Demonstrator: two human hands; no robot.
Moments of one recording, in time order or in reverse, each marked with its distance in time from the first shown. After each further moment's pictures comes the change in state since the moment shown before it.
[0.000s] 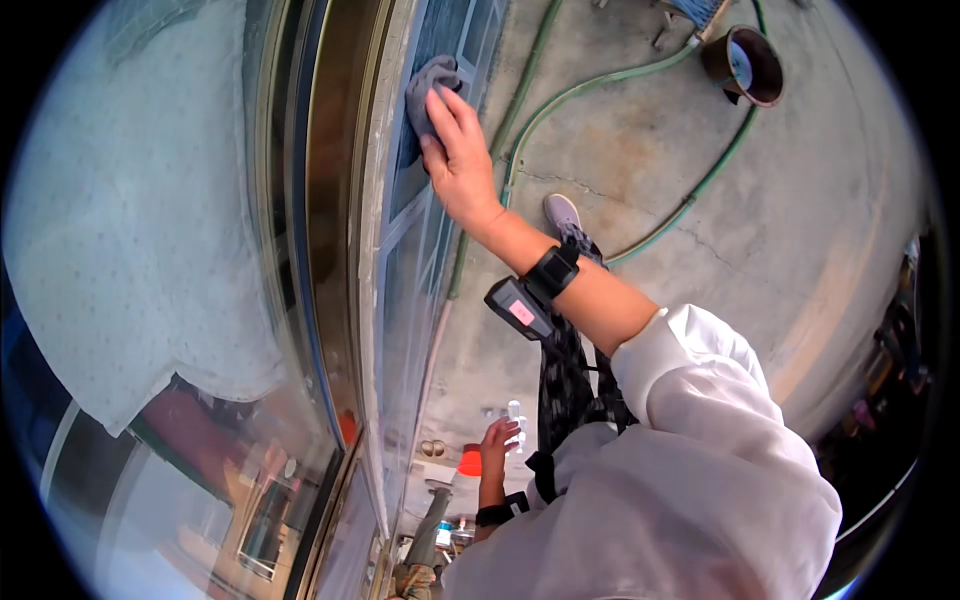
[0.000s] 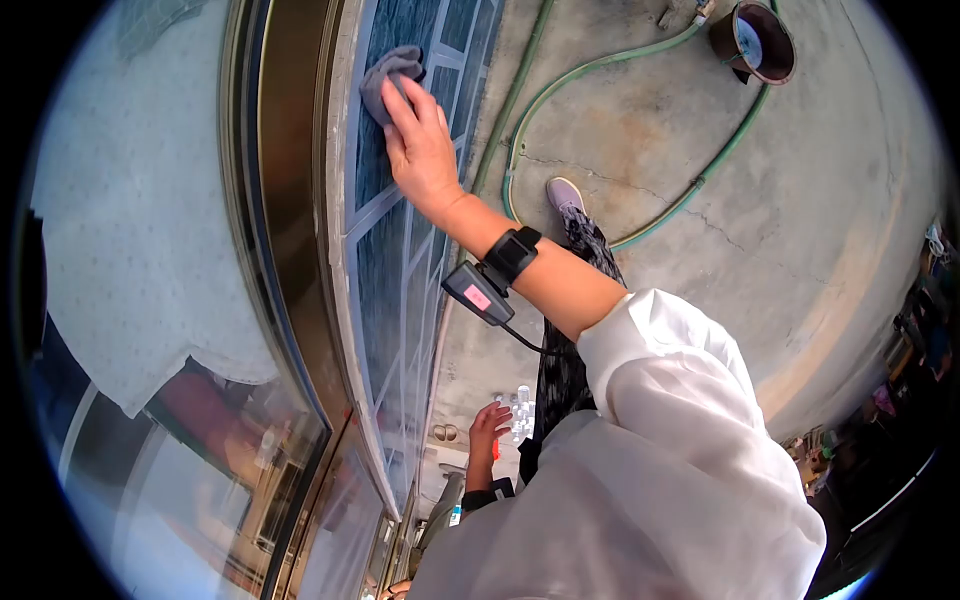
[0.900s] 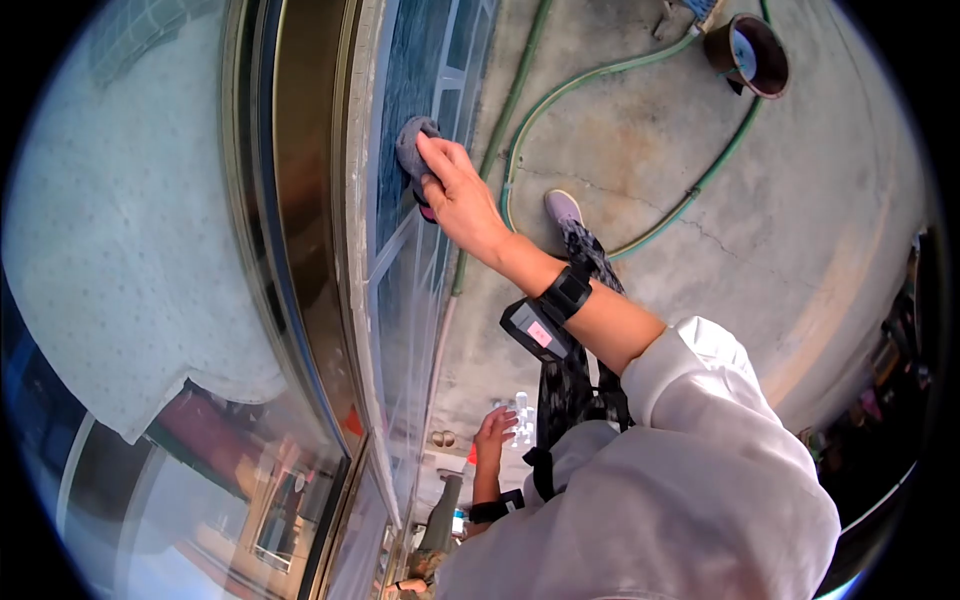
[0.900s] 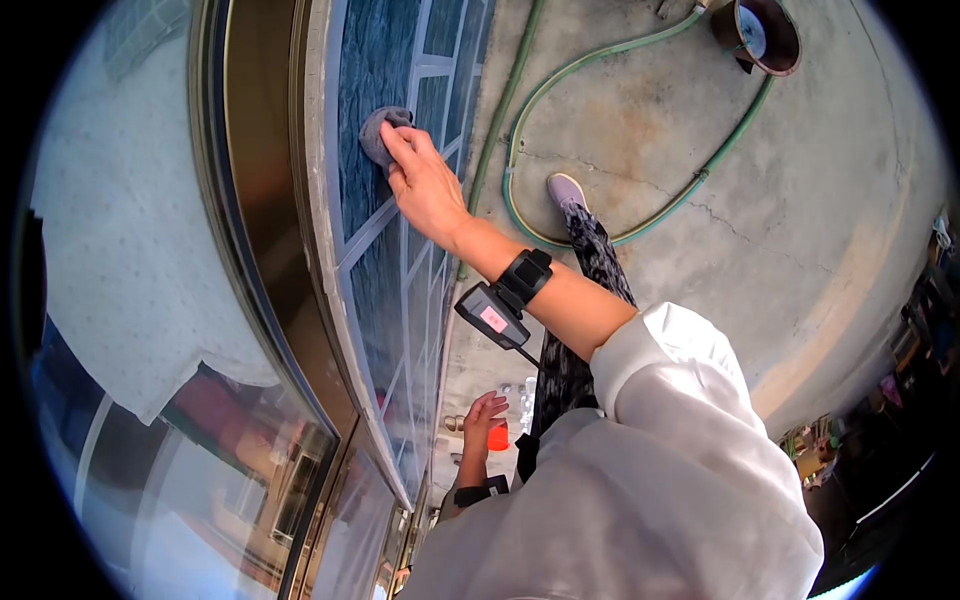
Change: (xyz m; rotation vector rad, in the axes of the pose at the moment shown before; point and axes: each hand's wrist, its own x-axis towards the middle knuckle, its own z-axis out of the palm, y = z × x) left_hand -0.003 0.054 0.023 0.101 -0.021 0.048; right_hand -0.004 0.001 -0.029 0.079 -0.326 0.423
